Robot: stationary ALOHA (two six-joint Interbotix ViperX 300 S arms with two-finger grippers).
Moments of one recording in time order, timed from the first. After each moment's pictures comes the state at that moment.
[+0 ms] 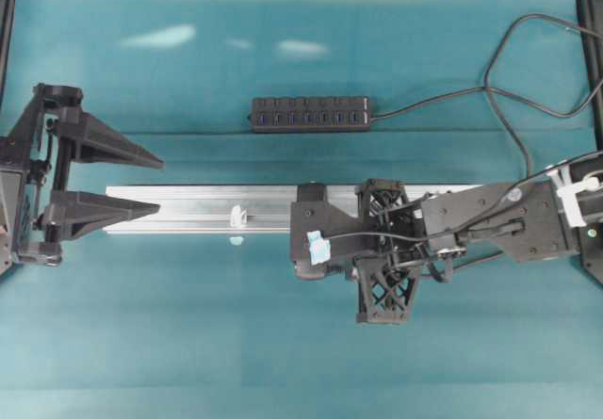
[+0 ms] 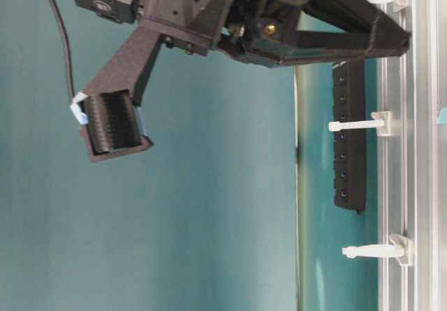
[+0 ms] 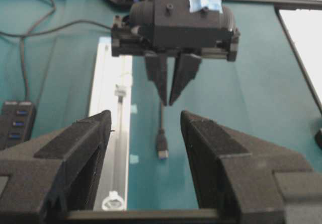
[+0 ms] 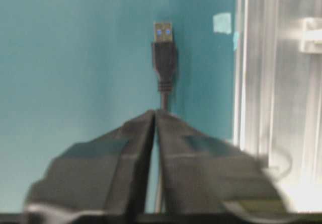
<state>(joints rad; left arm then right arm) -0.03 -0.78 0.94 0.01 0.04 -0.05 0.13 0.08 0.44 -0.02 0.68 0.18</state>
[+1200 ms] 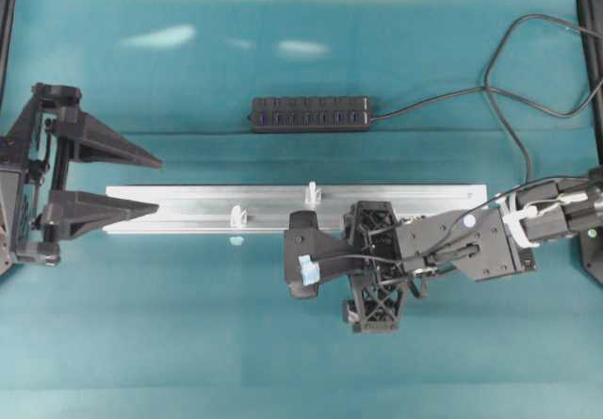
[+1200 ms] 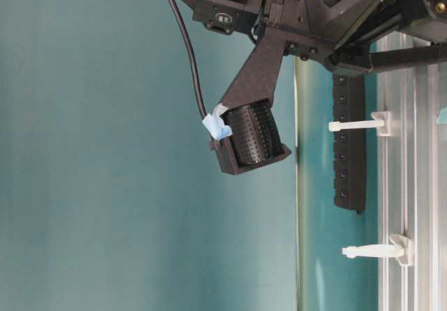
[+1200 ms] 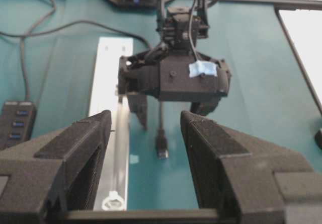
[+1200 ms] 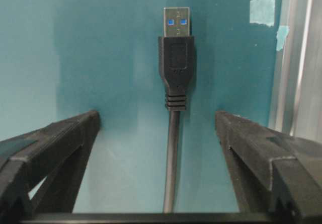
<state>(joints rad) -0.03 -0.78 0.94 0.01 0.04 -0.05 0.15 0.24 0.48 -0.04 0.57 0.18</state>
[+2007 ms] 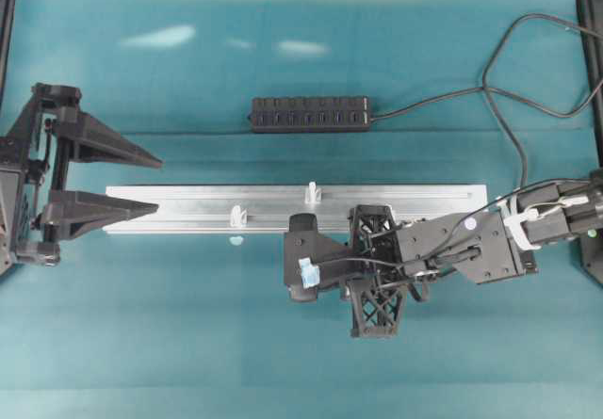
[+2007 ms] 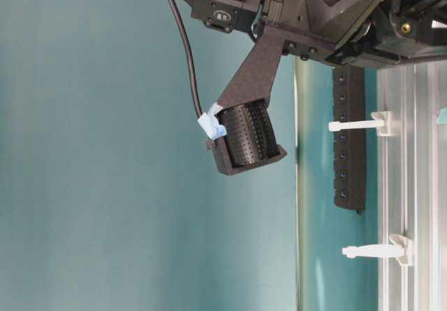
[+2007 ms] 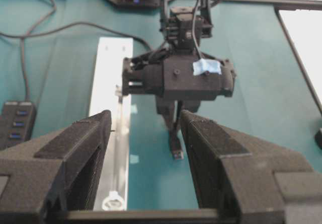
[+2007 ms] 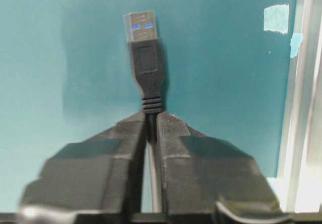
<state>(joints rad) -0.03 -0.78 0.94 0.01 0.04 -0.05 0.15 0.24 0.48 -0.04 0.57 0.18</state>
